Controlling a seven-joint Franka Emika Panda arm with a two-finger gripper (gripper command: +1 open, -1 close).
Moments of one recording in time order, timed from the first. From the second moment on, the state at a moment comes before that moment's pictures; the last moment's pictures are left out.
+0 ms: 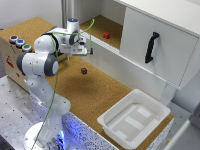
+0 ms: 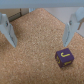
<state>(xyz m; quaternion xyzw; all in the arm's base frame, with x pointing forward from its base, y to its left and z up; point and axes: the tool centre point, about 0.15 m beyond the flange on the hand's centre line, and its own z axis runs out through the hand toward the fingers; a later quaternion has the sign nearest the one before) 0.411 0.196 0.310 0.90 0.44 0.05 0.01</state>
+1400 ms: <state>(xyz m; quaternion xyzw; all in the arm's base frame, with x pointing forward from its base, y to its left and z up) 0.459 0.171 0.231 0.81 0.58 0.00 0.00</state>
